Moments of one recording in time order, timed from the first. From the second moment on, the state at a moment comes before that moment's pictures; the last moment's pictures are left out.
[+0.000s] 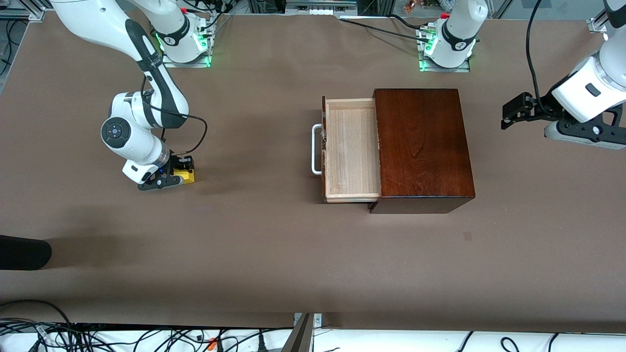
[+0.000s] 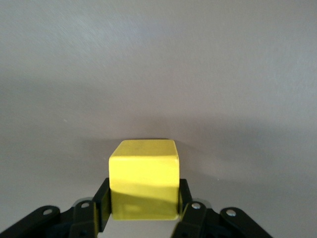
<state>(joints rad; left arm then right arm) -0.10 0.08 0.00 -1.49 -0.05 1.53 0.03 0.23 0.37 -0.07 -2.18 0.06 2.51 -0.10</state>
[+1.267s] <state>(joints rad) -0.09 0.08 -0.02 -1.50 0.00 1.49 -0.01 0.51 0.32 -0.03 -1.51 0.06 1.78 -0.12</state>
